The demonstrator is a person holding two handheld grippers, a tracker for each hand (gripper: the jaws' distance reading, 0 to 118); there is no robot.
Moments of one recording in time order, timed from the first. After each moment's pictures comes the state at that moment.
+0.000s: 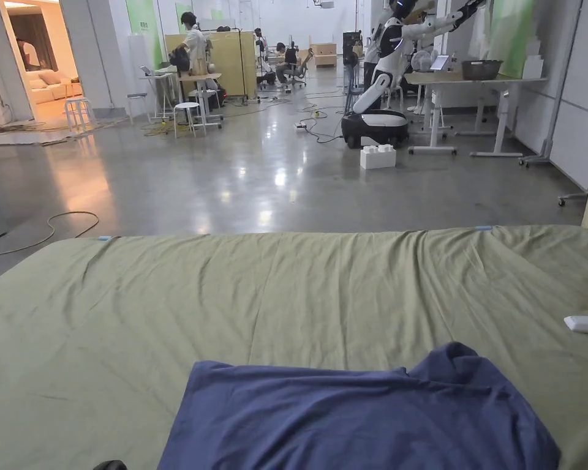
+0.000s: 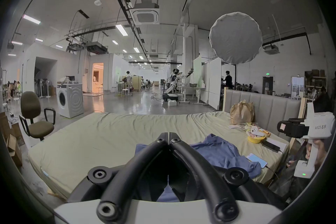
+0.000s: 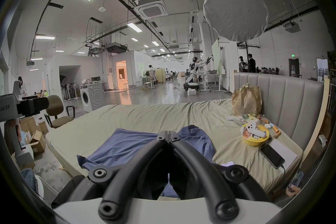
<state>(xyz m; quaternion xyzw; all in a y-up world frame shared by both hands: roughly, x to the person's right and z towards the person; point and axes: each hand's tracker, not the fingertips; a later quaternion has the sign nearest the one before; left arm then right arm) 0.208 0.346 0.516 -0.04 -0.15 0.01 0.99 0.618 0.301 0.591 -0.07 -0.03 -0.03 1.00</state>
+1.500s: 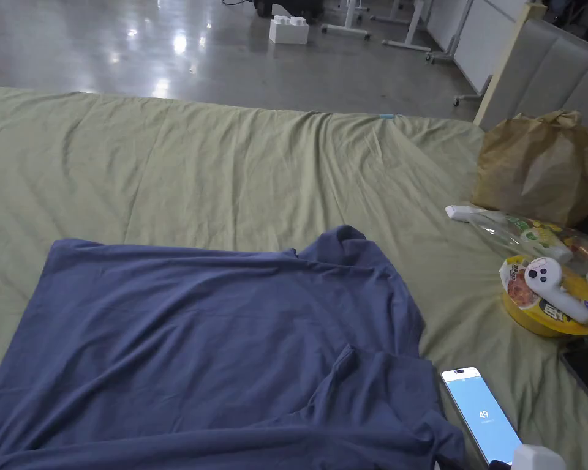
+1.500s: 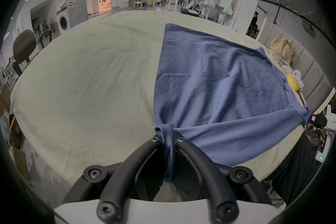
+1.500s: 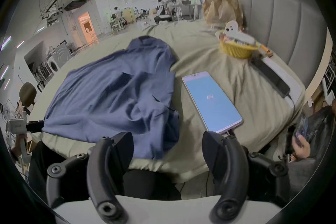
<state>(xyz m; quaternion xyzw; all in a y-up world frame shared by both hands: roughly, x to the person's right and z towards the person) 0.157 0.102 0.337 -0.42 -0.10 0.01 0.90 0.739 0.114 0.518 -0.37 -0.12 -0.11 0.91</state>
